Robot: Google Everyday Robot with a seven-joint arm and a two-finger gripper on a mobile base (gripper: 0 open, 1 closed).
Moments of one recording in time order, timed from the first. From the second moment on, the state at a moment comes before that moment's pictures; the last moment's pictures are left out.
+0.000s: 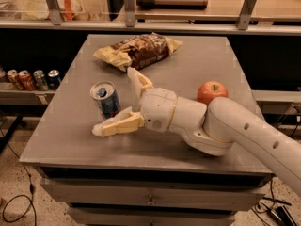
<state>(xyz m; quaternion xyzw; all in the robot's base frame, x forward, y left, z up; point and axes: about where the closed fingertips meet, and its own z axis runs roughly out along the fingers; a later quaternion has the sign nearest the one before) 0.487 0.079 0.908 -0.40 0.53 0.43 0.62</state>
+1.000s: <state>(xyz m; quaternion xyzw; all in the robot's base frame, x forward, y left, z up) 0.480 0.053 0.915 -0.46 0.56 0.38 0.57</state>
